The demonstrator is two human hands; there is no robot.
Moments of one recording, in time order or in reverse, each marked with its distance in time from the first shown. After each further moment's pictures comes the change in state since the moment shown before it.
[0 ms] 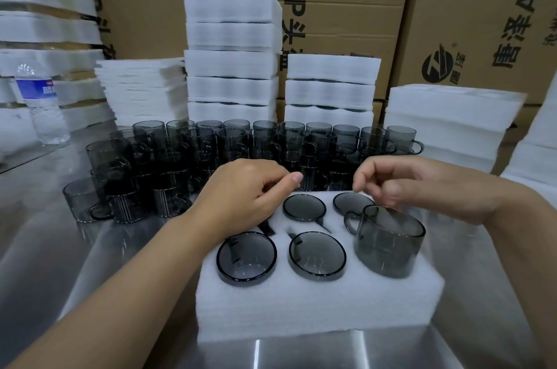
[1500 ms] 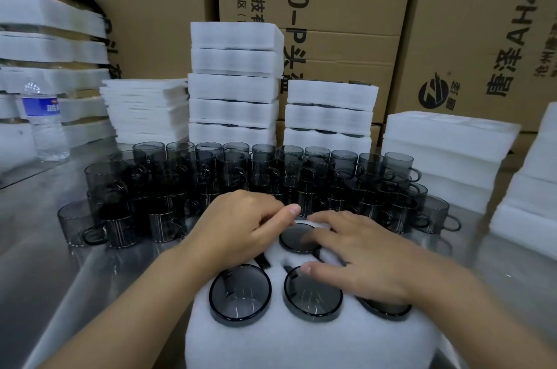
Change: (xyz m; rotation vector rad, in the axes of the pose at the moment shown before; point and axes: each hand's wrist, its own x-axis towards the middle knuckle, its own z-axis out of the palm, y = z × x) left_hand 0.000 -0.002 0.000 0.025 -0.076 -0.023; right_hand 0.032 0.008 0.059 -0.863 0.020 0.111
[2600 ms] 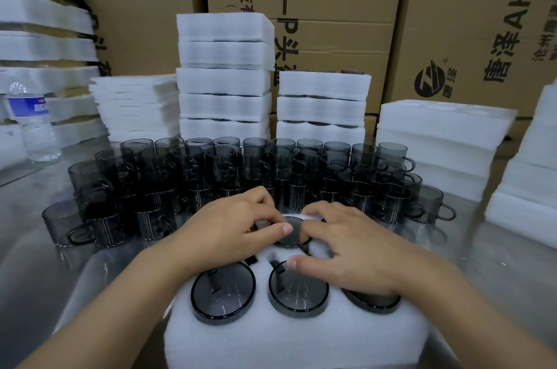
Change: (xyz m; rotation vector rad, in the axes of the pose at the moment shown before) left_hand 0.004 -0.001 0.003 0.049 -0.317 -0.082; right_hand 0.001 0.003 0.004 0.052 0.049 -0.020
